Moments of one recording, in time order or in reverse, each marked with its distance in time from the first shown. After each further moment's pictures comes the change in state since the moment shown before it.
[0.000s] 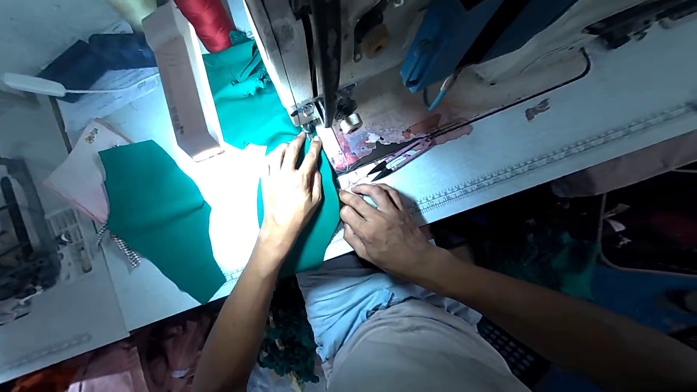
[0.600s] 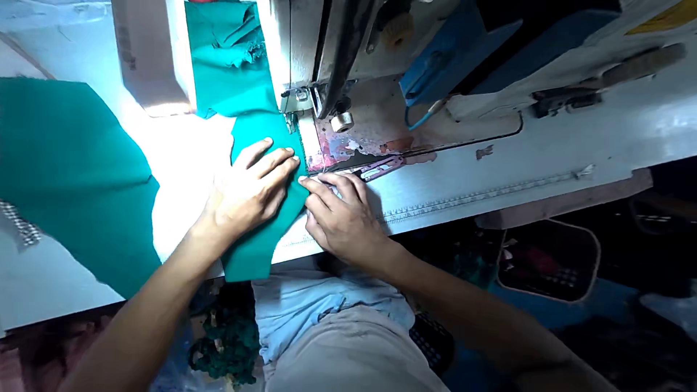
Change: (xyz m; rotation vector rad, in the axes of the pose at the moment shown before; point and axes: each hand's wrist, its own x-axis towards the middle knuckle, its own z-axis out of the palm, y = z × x) left_hand -0.019 -0.031 -0.006 -0.118 0.020 0.275; right_hand 0.025 0.014 -0.002 -0.040 -0.025 -0.092
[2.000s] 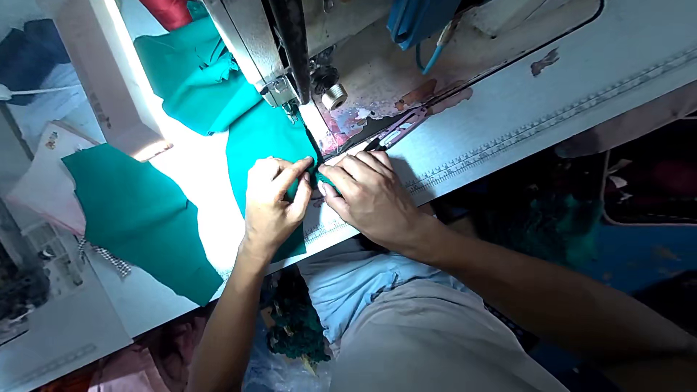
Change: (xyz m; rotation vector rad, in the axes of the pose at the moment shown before) left_hand -0.003 0.026 -0.002 -0.289 0.209 -0.123; right_hand 0.010 -0.019 -0.003 0.111 0.104 0.275
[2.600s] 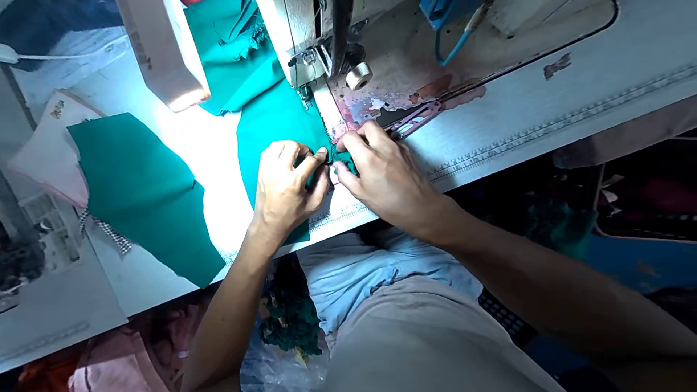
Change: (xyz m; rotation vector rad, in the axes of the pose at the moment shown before) left_hand -0.001 -0.007 0.008 0.226 -0.031 0.123; right_hand 0.008 -0.006 -0.027 0.030 -0.183 0.160
